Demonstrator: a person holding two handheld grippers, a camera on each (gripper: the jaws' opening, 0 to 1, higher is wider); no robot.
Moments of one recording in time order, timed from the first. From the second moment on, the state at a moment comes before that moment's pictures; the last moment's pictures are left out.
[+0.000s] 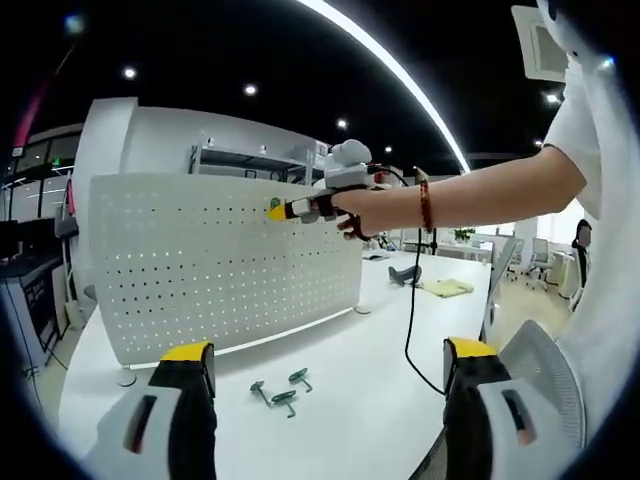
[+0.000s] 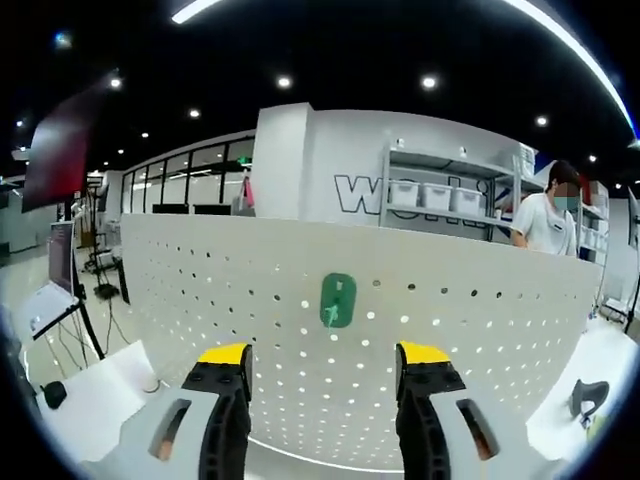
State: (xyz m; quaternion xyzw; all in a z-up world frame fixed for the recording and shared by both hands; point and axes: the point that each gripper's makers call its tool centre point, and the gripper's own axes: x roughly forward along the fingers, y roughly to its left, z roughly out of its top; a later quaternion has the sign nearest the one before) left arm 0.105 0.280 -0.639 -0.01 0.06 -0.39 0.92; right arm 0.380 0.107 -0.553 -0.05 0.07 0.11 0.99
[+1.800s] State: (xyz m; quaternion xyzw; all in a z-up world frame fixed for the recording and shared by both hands) left arm 0.107 0.257 -0.630 0.00 0.07 -0.40 0.91; right arm 0.282 0.130 -0.655 -0.10 0.15 0.29 0.94
